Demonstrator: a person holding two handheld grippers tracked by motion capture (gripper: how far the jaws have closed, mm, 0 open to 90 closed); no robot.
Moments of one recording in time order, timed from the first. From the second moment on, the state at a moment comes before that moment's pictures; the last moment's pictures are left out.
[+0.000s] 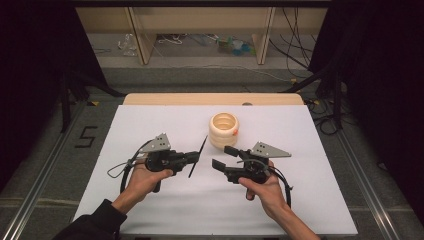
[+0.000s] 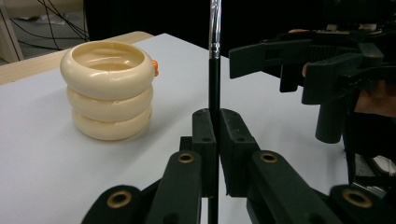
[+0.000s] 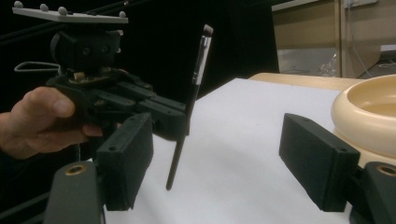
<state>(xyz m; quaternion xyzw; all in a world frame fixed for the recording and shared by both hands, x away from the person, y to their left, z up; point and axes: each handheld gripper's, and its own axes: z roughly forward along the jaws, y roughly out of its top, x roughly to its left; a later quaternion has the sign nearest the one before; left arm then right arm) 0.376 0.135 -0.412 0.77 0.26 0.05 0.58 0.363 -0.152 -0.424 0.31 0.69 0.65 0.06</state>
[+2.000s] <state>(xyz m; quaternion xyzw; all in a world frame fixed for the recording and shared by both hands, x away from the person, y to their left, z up) 0.359 0.114 -0.406 0.77 0.22 0.05 0.59 0.370 -0.136 -0.418 0.27 0.68 0.68 0.00</state>
